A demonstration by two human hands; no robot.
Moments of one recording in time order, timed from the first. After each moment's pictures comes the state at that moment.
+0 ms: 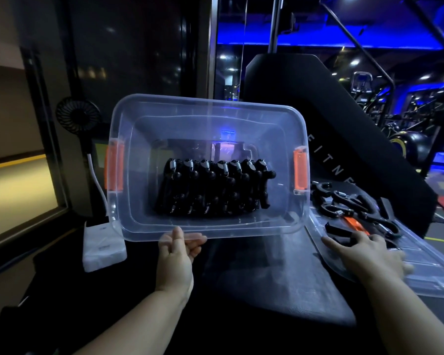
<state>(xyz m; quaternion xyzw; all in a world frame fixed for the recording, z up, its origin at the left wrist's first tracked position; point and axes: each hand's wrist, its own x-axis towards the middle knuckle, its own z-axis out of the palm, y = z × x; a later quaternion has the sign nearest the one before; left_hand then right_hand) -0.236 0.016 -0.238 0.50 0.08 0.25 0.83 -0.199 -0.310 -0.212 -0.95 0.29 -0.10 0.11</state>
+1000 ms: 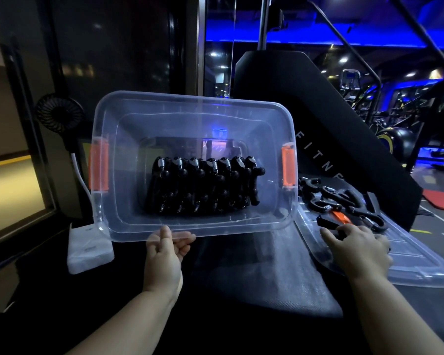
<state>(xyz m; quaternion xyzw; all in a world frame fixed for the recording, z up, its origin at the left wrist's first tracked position) -0.239 0.016 -0.237 0.51 0.08 0.25 0.82 -0.209 -0.307 -0.215 -0.93 0.24 -0.21 0.17</state>
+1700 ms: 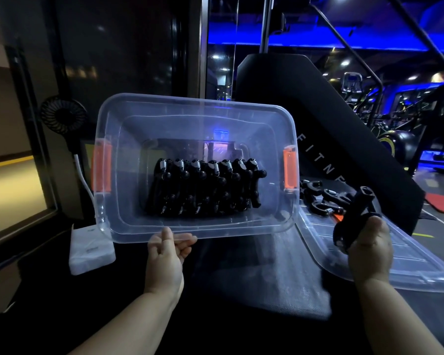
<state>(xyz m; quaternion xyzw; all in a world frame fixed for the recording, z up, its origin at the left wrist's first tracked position) -0.239 0.014 -0.235 0.51 0.09 0.25 0.82 -0.216 -0.302 -0.213 -0.75 0.15 -0.43 0.48</state>
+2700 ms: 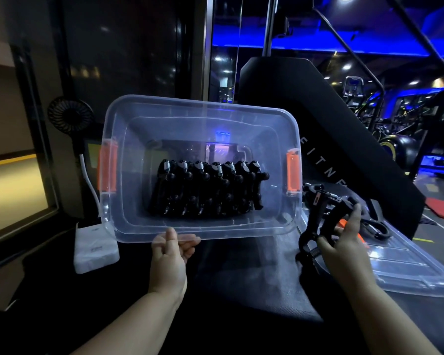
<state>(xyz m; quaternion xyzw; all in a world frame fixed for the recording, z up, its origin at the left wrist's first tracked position) -0.239 0.017 -0.238 0.50 0.08 0.24 0.83 -0.220 -0.274 -0.212 -0.86 0.07 -0.30 0.40</state>
